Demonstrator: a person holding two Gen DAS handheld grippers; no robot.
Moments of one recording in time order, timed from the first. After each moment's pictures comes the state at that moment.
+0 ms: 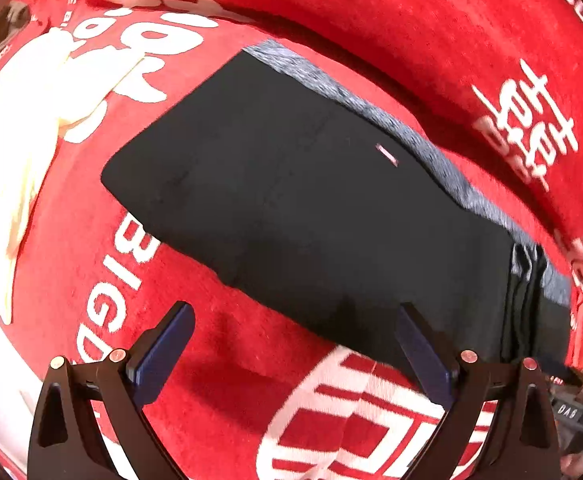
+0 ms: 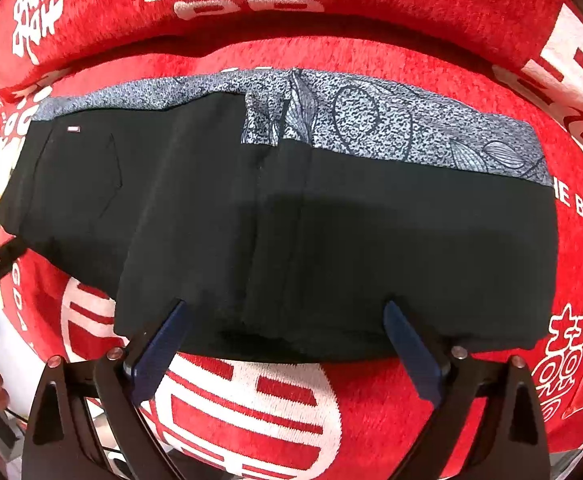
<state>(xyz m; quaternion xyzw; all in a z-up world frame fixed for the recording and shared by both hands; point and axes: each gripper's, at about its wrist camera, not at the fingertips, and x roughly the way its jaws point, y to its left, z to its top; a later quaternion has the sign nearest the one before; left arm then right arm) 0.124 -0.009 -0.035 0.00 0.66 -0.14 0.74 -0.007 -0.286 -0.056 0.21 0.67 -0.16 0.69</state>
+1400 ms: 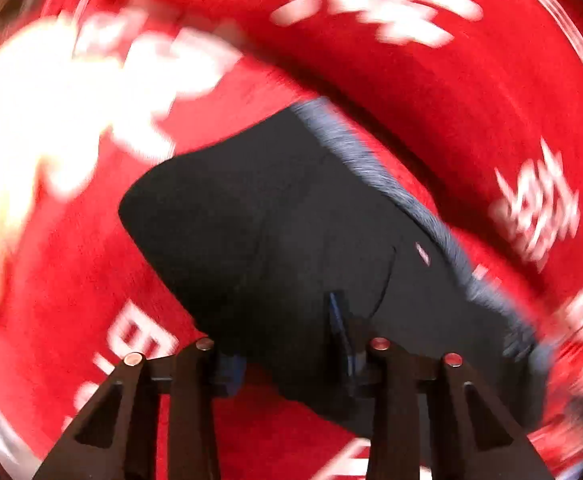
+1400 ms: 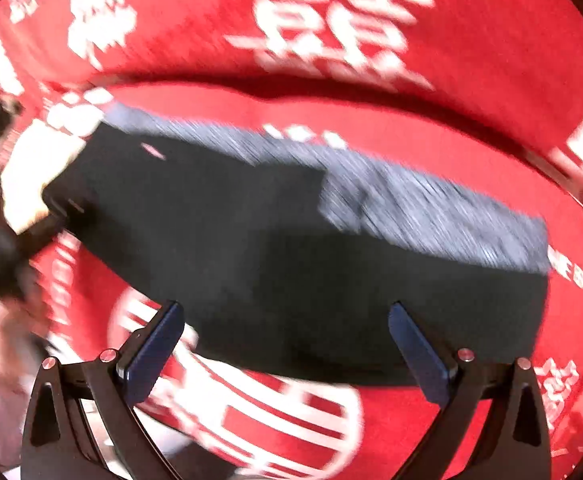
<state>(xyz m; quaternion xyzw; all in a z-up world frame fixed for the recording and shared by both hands) 0.165 -0.015 -0.040 0.01 0.57 -0.16 0.81 0.058 -0.268 -0.006 0.21 0.64 -0.07 0.74</state>
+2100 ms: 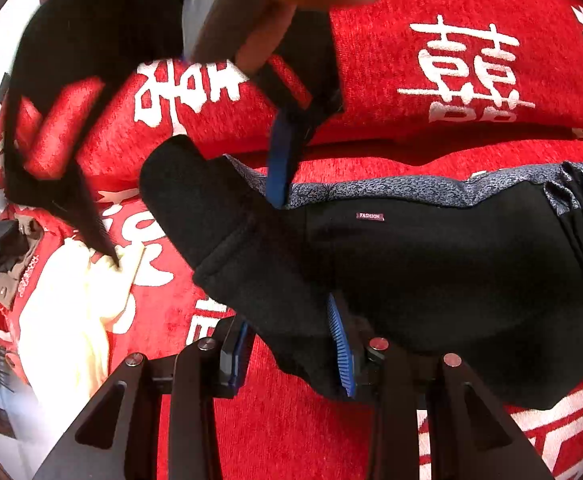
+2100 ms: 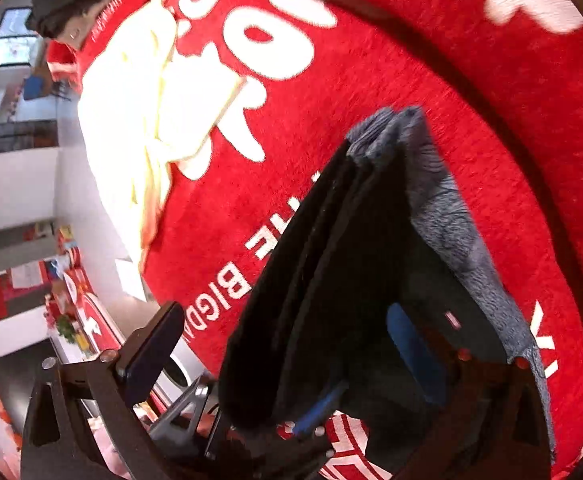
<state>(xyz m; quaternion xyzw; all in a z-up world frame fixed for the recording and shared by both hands) 0.101 -0.081 -0.021 0.27 0.43 -0.19 0.84 0.297 -0.077 -0.063 0.13 0.77 0.19 0.60</state>
